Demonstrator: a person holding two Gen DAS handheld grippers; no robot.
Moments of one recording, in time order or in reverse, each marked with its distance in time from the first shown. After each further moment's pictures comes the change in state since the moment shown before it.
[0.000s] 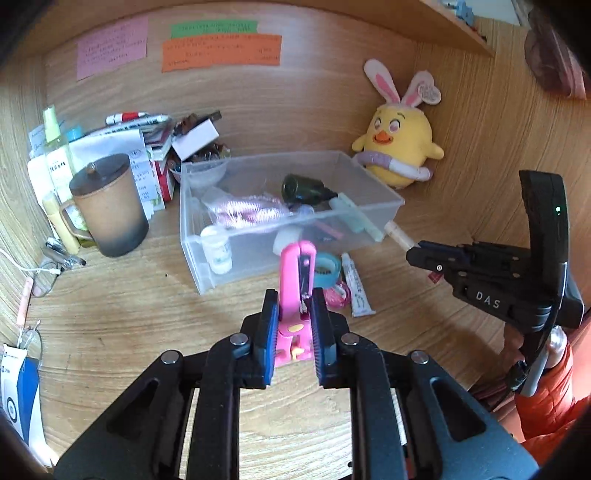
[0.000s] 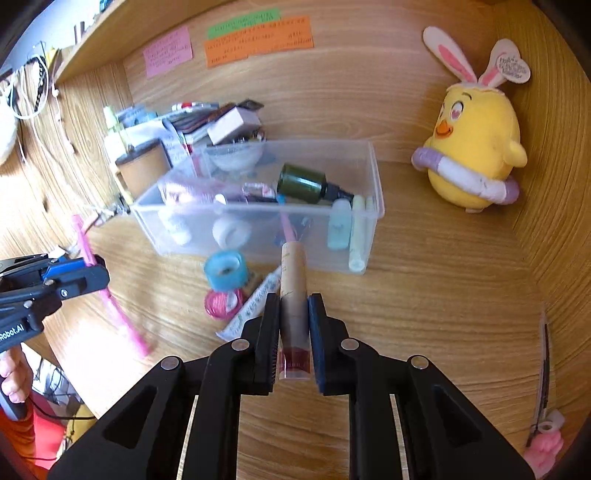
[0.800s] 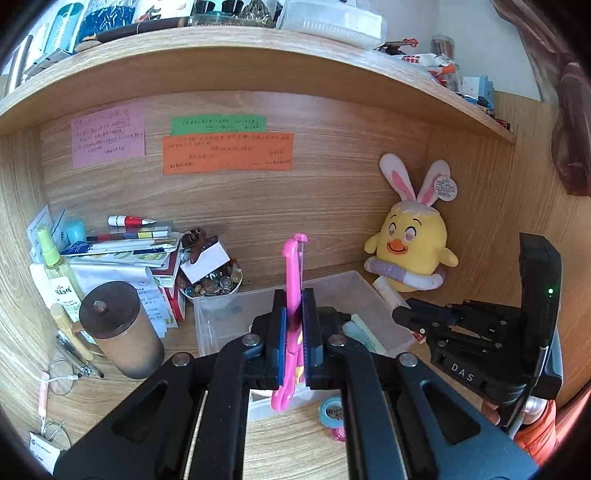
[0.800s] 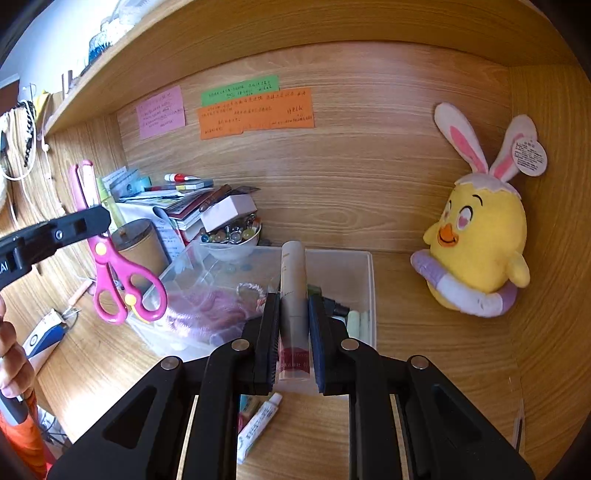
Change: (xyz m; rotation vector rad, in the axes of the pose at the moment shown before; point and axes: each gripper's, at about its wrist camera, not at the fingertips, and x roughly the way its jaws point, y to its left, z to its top) left arm 0.003 0.012 0.112 -0.005 -0.211 0.025; right arm 0.014 0.008 0.094 -0.031 -0.142 -0.037
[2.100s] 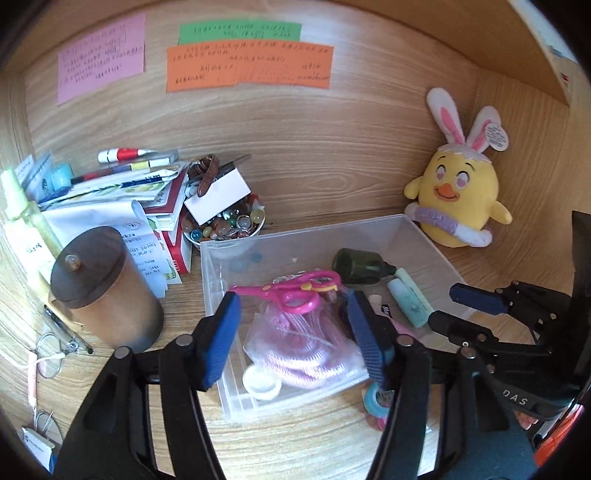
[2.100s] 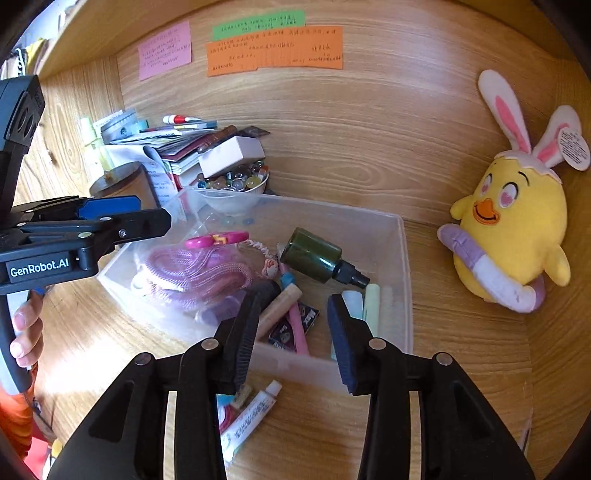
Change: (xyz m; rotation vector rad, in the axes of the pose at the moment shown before) left arm 0.065 0.026 -0.033 -0.021 0.201 0.053; right arm 0.034 0.013 -0.024 -0.071 0.151 0.004
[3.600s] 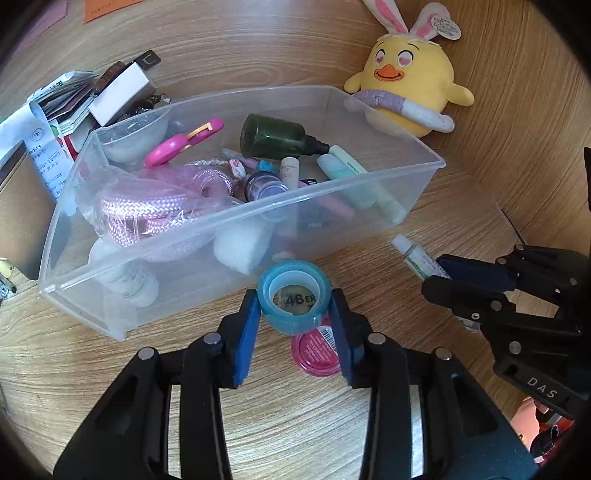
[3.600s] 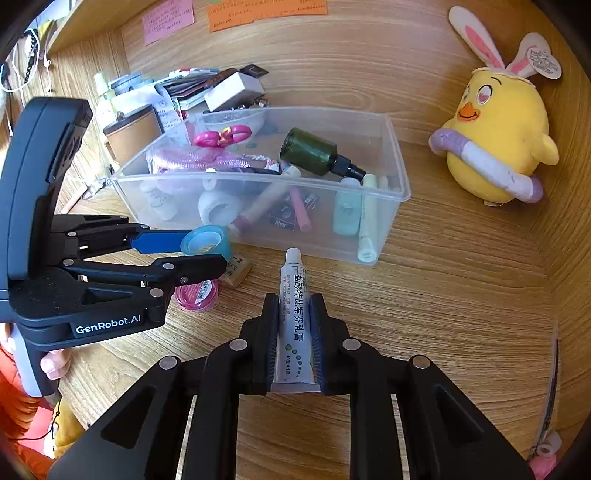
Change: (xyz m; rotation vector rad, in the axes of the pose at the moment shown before) left arm 0.048 -0.066 -0.084 0.096 0.218 -0.124; right arm -0.008 -0.006 -0.074 0.048 0.103 0.032
